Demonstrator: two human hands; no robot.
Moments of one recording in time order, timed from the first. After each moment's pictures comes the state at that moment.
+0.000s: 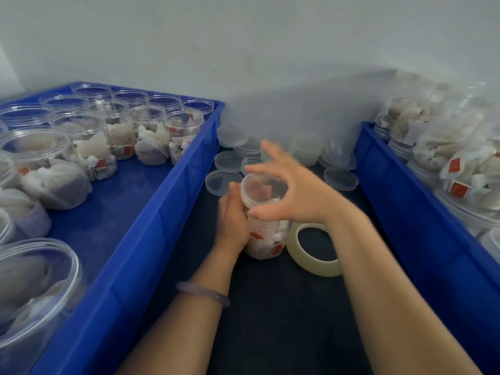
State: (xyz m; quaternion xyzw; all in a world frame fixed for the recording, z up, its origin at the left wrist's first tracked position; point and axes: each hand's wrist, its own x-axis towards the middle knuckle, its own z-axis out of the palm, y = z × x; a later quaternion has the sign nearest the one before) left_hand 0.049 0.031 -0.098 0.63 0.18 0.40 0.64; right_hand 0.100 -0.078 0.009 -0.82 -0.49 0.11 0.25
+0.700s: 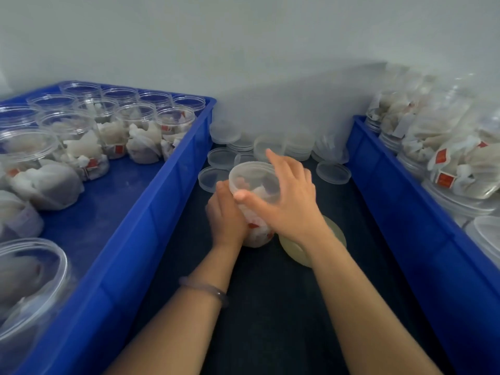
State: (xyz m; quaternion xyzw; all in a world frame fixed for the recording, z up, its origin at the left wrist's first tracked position) left_hand 0.049 0.019 -0.094 0.64 0.28 0.46 0.55; right_hand 0.090 -0.078 -0.041 -0.84 -0.38 -0.07 0.37
